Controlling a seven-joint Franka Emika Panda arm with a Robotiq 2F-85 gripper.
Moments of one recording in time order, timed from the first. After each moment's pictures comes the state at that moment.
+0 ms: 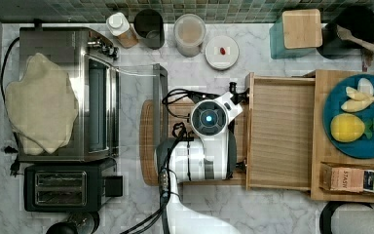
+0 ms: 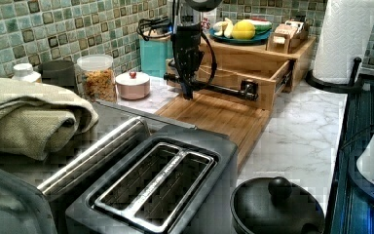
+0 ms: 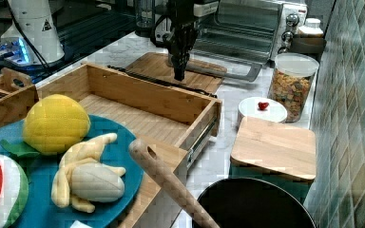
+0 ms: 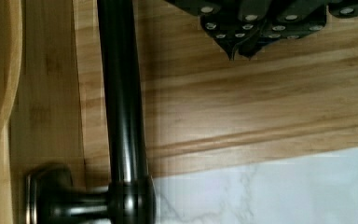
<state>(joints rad) -0.02 0.17 0.00 -2.33 -0.10 0.93 -0.57</state>
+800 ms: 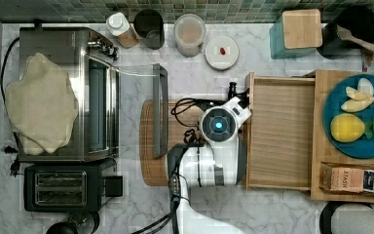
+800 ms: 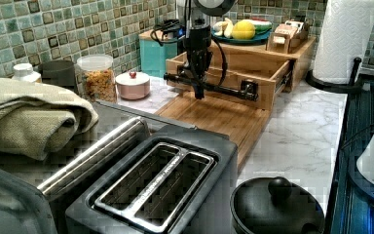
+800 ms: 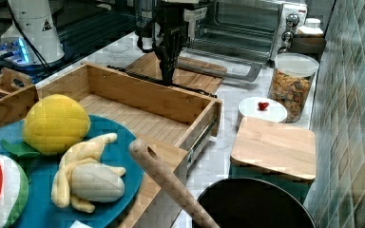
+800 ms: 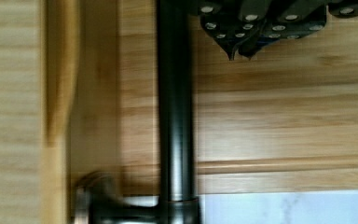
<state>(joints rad) -0.06 0.15 -0.03 -2.37 -0.17 0.94 -0.70</state>
